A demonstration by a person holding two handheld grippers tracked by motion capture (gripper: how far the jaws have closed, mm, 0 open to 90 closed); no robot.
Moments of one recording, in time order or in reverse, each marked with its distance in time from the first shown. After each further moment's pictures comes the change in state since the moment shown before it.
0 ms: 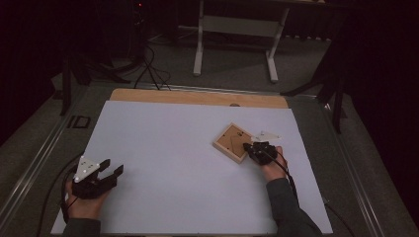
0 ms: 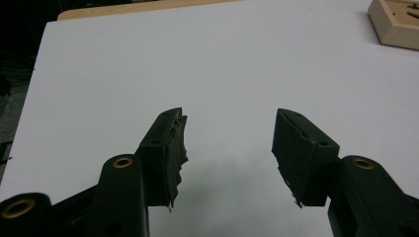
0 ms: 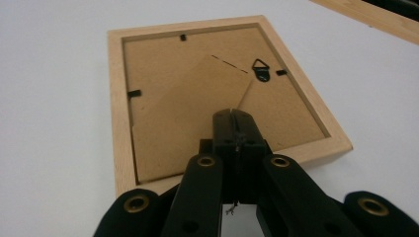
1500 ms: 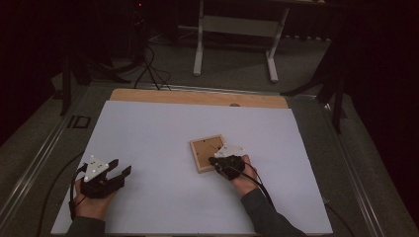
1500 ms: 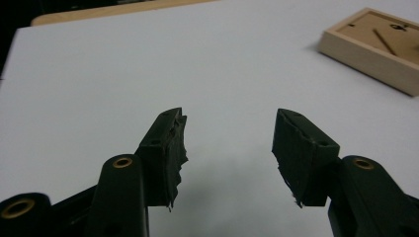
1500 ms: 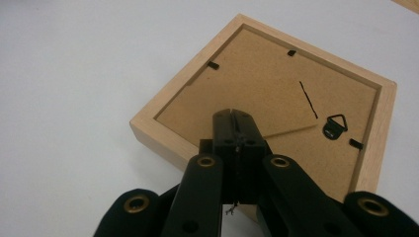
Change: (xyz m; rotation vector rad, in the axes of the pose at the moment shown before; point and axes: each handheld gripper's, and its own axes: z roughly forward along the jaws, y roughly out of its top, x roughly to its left) left arm -0.021 0.004 0.012 0.013 -0.058 0.051; right arm 0.106 0.024 0.012 0.001 0.184 -0.144
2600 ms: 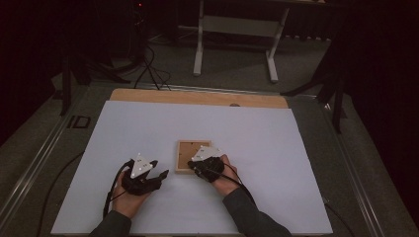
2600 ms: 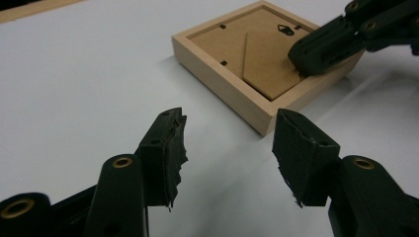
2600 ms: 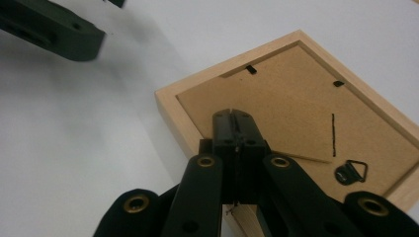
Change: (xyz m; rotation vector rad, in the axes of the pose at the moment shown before) left arm -0.069 0.021 0.054 0.056 -0.174 0.142; right arm 0.043 0.031 0.027 -0.001 0.109 -0.091
